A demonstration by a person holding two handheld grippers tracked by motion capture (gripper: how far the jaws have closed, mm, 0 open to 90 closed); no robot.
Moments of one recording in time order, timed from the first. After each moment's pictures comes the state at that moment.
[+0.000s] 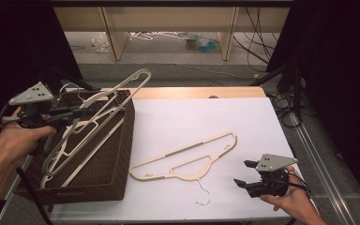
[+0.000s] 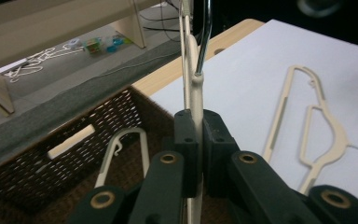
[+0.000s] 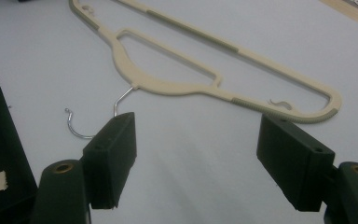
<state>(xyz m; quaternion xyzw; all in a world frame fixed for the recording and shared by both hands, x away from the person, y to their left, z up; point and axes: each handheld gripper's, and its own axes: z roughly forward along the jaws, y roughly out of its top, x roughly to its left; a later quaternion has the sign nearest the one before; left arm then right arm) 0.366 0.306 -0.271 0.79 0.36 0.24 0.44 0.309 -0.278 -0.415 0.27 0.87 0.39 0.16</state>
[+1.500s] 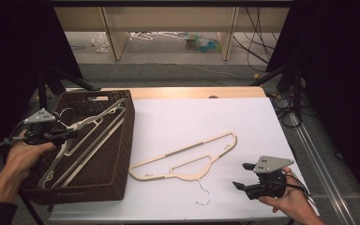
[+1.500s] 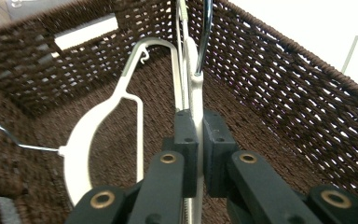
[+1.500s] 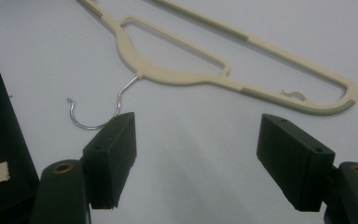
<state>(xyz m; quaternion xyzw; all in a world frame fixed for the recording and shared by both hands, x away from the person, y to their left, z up) 0.387 0.353 -0.369 0.79 0.44 0.19 0.38 0.309 -0.277 -0.424 0.27 0.87 0.38 0.15</state>
